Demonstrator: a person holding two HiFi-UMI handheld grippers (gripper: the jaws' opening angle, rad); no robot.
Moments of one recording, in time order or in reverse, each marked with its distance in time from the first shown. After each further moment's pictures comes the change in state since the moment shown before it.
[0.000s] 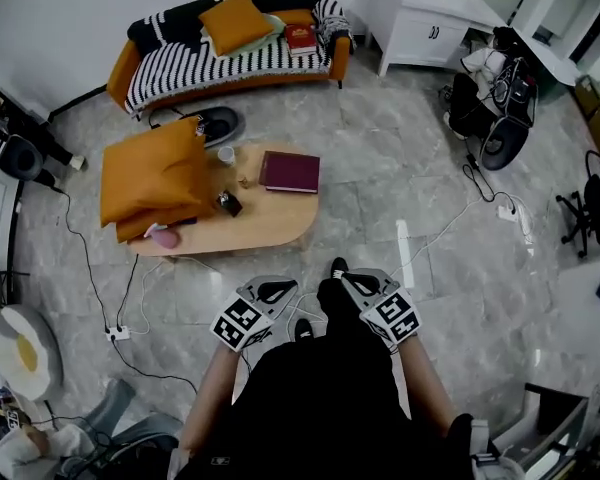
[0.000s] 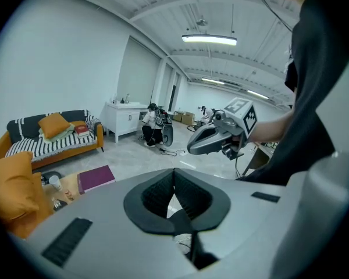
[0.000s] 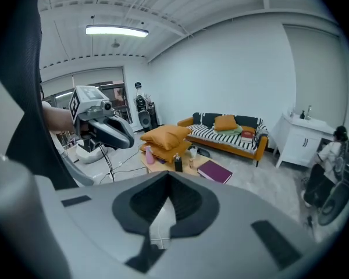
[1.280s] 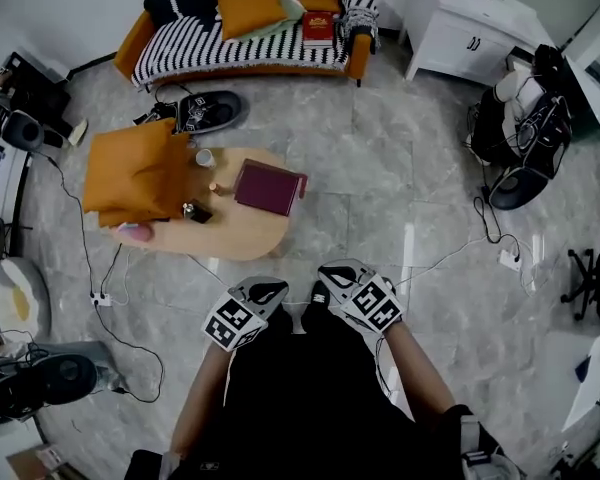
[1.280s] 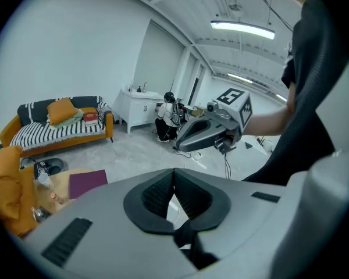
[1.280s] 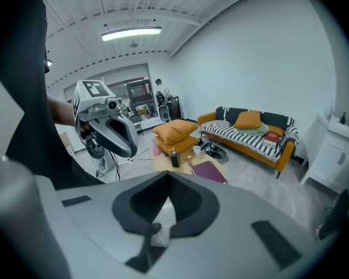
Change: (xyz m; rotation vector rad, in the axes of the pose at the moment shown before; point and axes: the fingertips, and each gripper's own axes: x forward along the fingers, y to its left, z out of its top) left arm 0.198 0.058 0.102 -0.177 0.077 0.143; right arm 0.020 -0.224 0.014 -0.142 0.071 0.322
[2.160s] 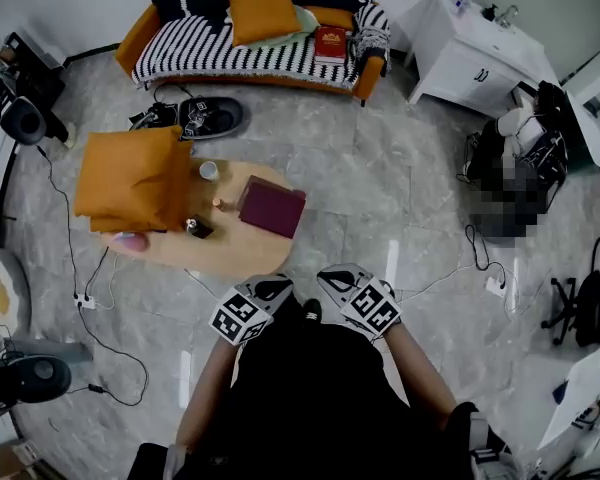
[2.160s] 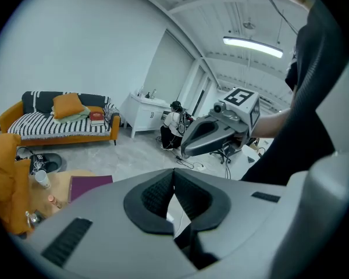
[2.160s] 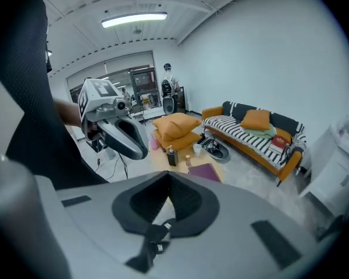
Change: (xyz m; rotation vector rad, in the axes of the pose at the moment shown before) left arm 0.008 0.084 0.019 -0.088 -0.094 -0.014; right arm 0.055 -0.036 0.044 -0.072 0.104 0.030
